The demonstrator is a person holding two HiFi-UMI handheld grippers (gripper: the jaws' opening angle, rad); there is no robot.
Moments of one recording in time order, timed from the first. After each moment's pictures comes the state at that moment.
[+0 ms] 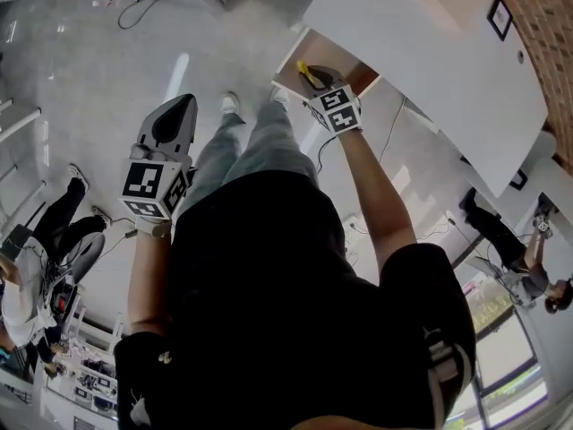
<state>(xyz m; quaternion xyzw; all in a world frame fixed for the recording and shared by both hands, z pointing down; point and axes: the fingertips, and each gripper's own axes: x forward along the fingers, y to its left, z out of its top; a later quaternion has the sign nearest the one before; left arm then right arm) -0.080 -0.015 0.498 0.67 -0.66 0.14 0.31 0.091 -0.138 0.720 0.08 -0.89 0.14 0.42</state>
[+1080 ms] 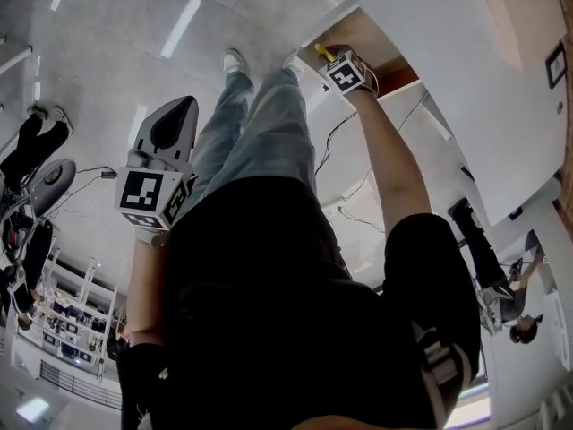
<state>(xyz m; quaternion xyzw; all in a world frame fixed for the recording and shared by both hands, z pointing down) -0.091 0.049 0.603 0.60 -0.68 0.16 0.40 0.098 -0.116 0.957 -0.08 -0.79 0.07 0.60</state>
